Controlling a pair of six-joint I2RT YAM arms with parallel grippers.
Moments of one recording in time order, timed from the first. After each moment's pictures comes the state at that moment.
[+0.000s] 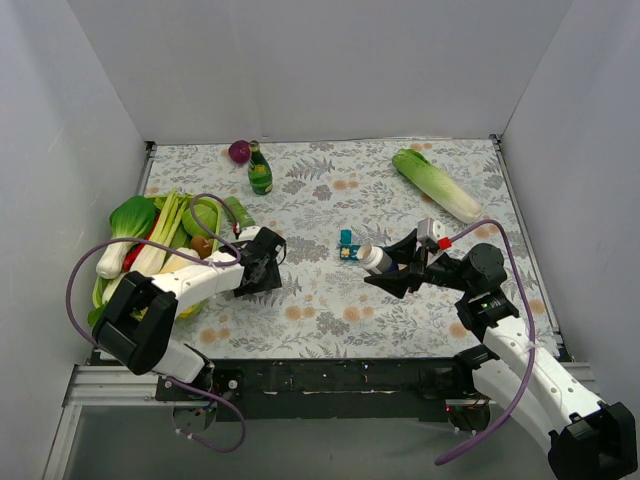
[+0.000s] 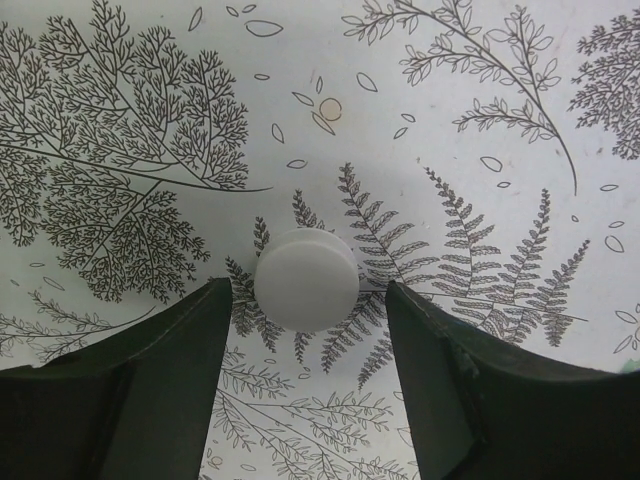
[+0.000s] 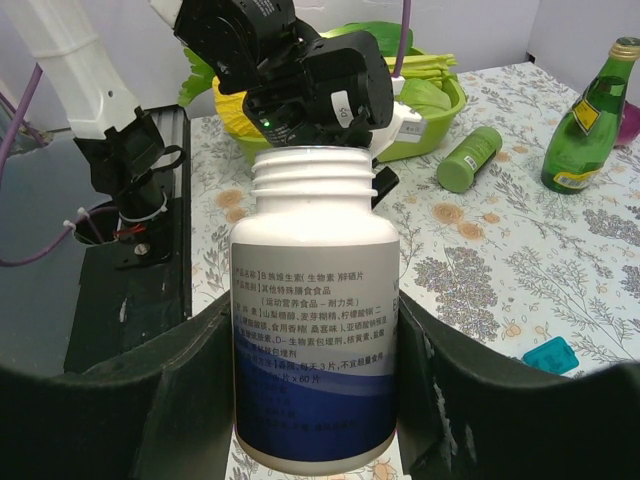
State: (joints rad) left arm -0.61 1.45 0.78 -0.56 -0.37 -0.78; right arm 0.42 0.73 0.42 0.45 -0.96 0.18
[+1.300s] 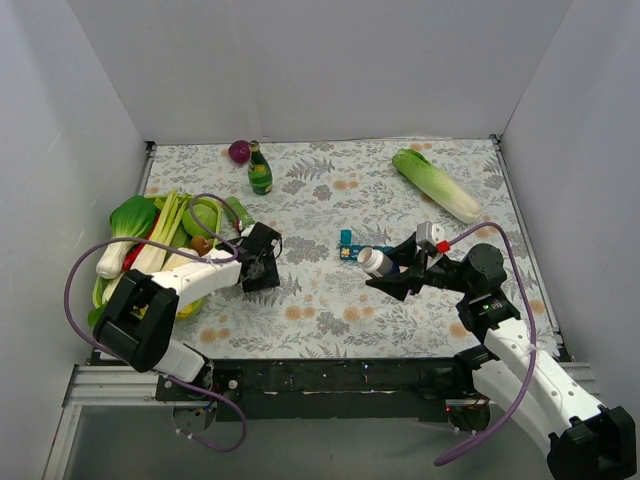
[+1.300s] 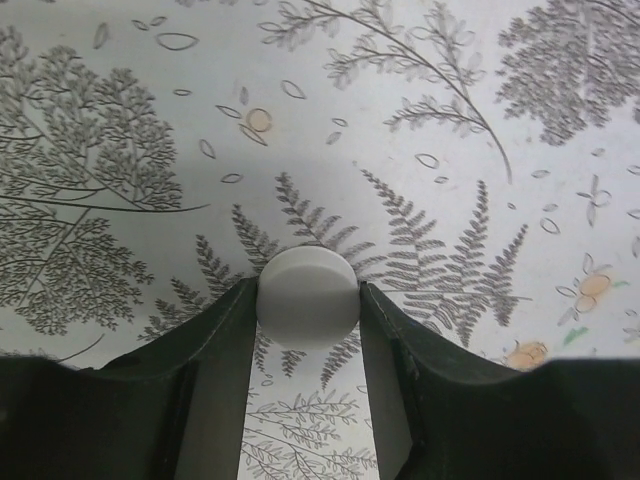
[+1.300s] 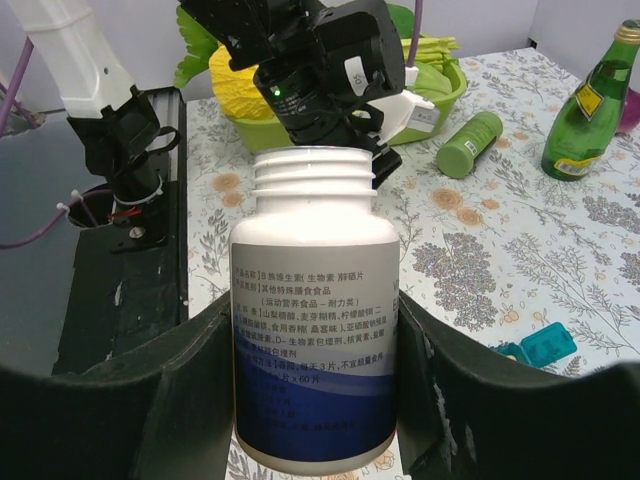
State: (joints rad) left arm -0.56 1.47 0.78 -0.49 -0.24 -0.72; right arm 0.41 0.71 0.41 0.39 -0.96 0.14
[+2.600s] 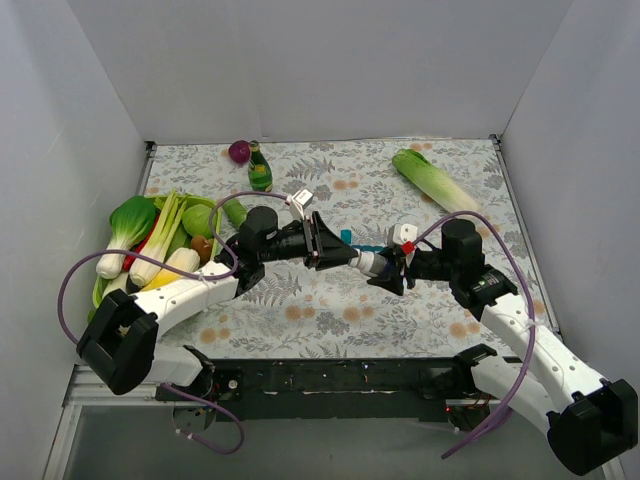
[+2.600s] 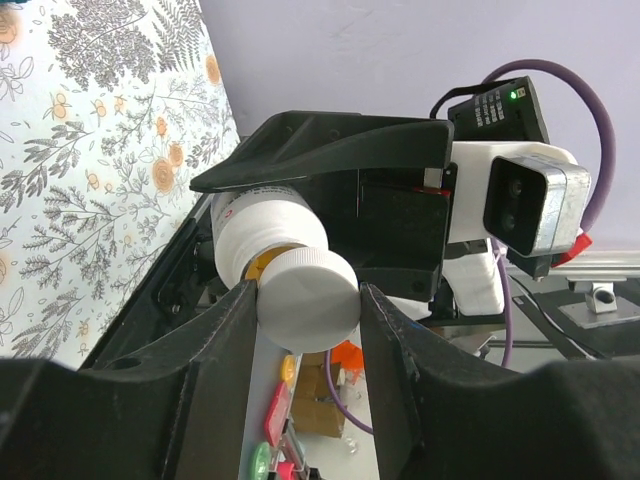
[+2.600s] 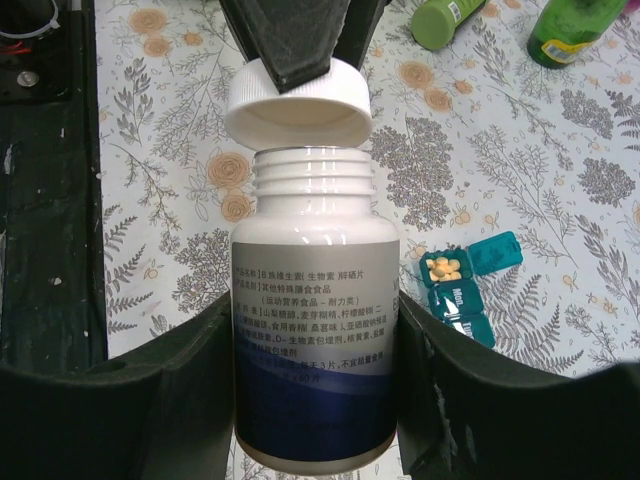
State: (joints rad) left arm -0.68 1.32 0.76 0.45 0.68 -1.28; right arm 0.45 0.87 0.62 -0.17 -0.86 -0.43
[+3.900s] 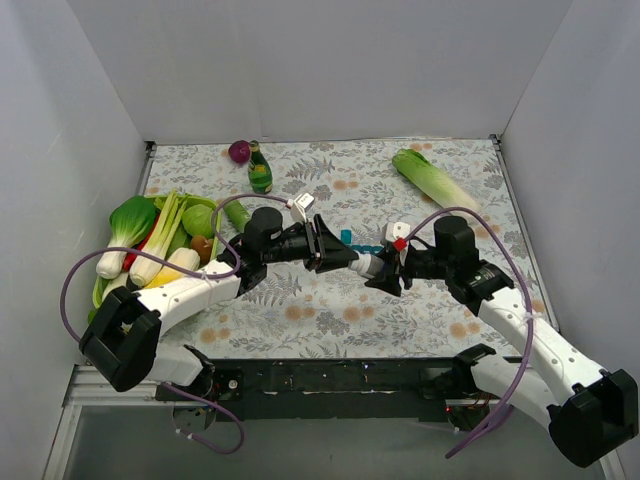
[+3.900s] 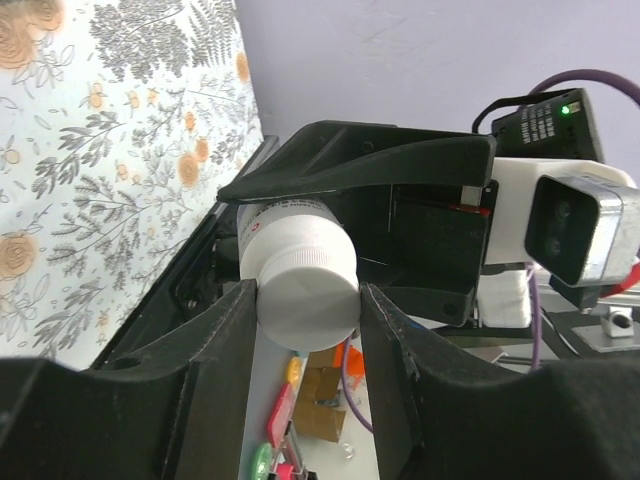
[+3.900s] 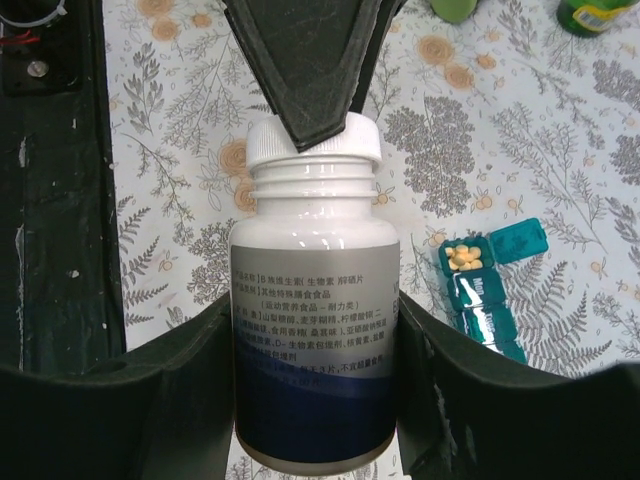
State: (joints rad) left arm -0.69 1.35 0.76 0.41 0.65 -1.28; right arm 0.49 0.91 0.66 -0.23 -0.82 -0.42
